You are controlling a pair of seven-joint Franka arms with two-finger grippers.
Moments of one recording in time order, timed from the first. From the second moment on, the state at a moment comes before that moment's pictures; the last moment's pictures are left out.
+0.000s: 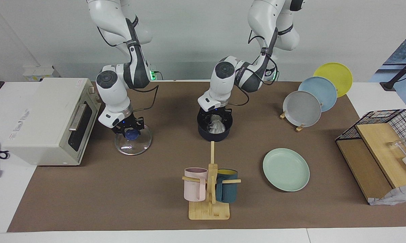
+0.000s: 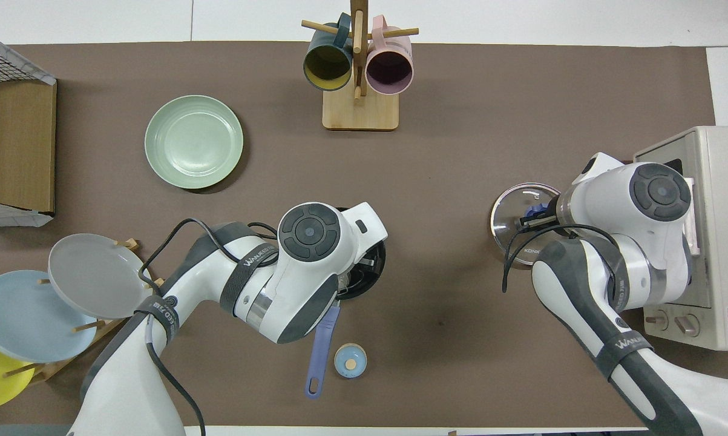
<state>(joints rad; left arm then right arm) -0.69 0.26 -0.05 -1.99 -0.09 2.23 -0.37 0.11 0.09 0.00 -2.24 -0.02 2.34 -0.08</state>
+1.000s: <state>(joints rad) -0.69 0.27 -0.04 -1.95 -0.09 2.21 -0.39 0.11 0.07 0.00 -1.99 0.00 2.02 -0.08</state>
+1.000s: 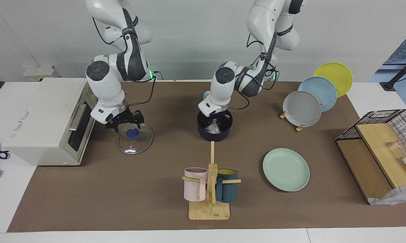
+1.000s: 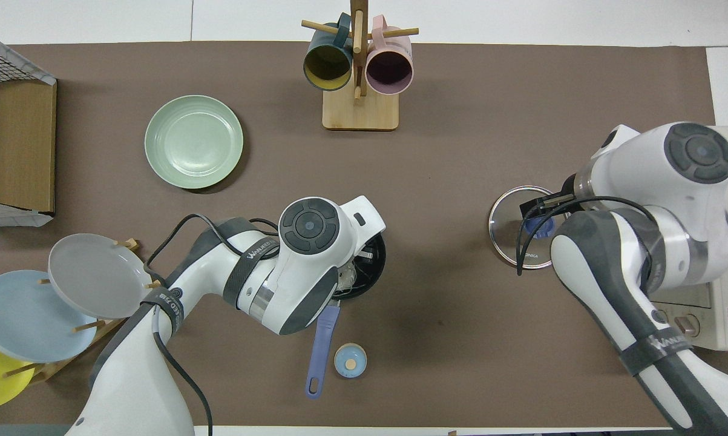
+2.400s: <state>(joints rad) -0.15 0.39 -0.02 -1.60 -0.16 2.00 0.04 0.14 0.03 -0.08 -1.54 -0.01 1.48 -0.04</state>
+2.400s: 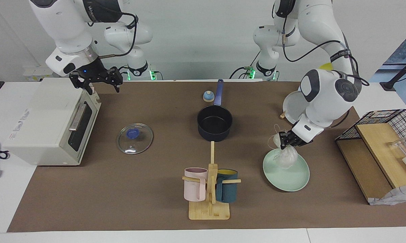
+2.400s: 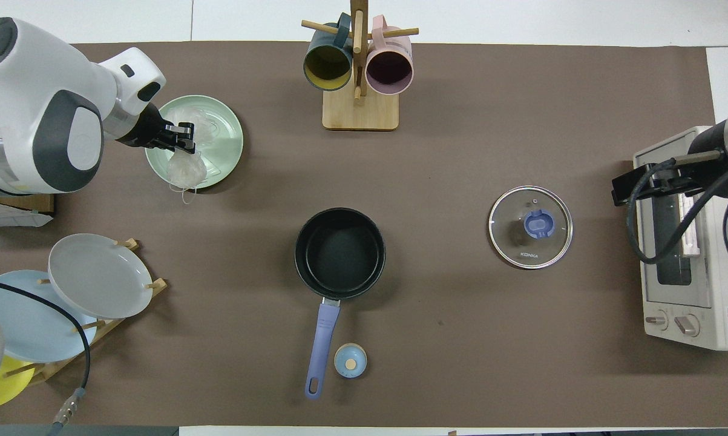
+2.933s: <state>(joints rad) -0.14 0.44 -0.02 -1.67 -0.16 2.17 0.13 0.09 0.06 -0.08 -1.50 -0.01 1.45 -0.03</state>
